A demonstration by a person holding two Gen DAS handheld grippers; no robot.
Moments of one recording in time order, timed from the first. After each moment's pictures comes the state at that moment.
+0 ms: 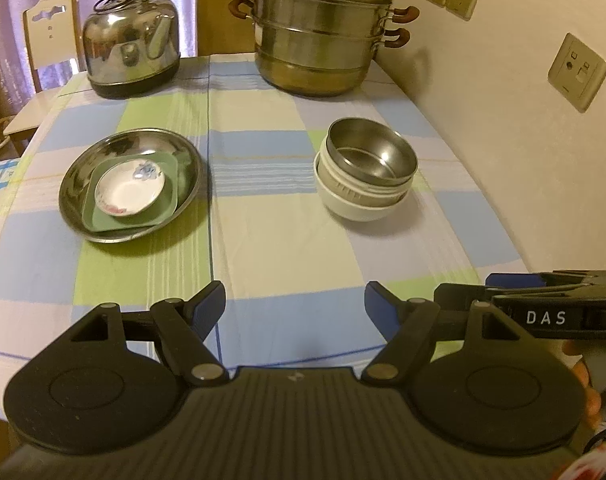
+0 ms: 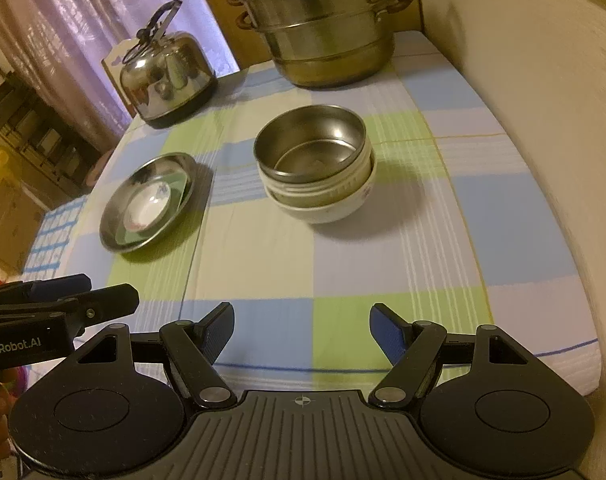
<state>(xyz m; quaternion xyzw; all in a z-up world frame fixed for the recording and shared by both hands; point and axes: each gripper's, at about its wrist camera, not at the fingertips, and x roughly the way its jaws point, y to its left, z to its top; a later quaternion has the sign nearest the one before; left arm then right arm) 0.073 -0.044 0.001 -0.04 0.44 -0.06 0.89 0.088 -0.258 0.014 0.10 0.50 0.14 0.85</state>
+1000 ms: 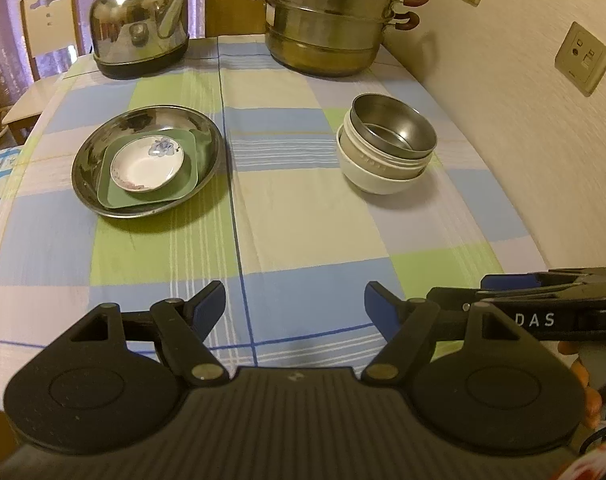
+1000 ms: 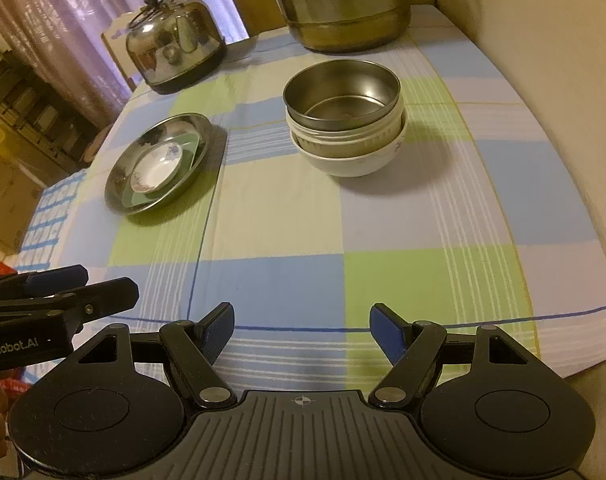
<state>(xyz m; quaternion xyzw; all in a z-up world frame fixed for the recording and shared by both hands) 0.069 -0.007 -0.010 -0.03 0.47 -0.08 0.88 0.078 -0.221 -0.002 0.10 0.53 0.13 0.83</state>
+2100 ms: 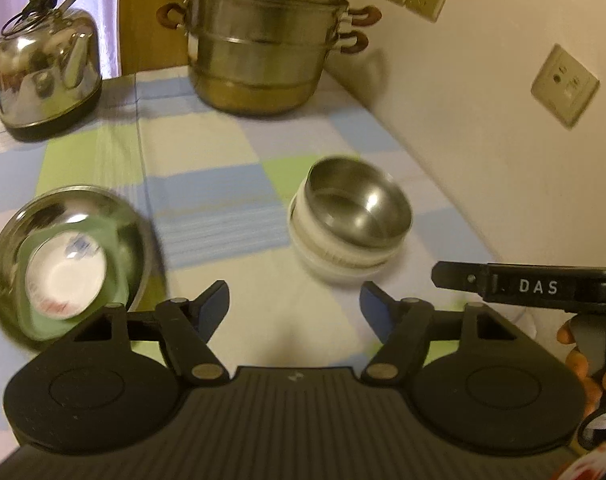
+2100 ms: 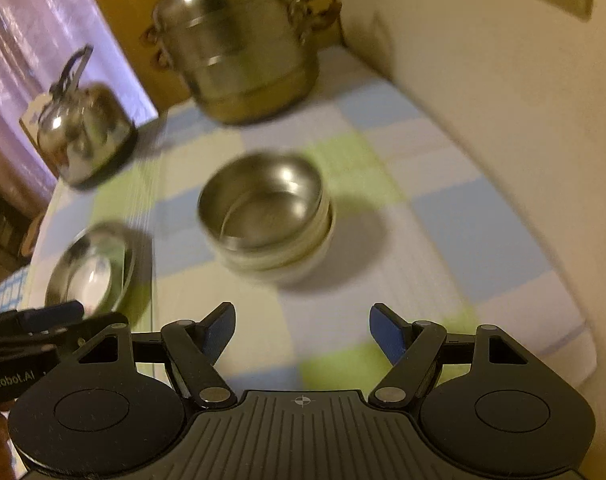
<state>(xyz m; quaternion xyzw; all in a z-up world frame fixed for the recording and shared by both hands) 0.186 -0.025 -0.010 -0.04 0.43 -0.19 0.88 0.153 -0.245 0.017 0.14 0.47 0.00 0.87</state>
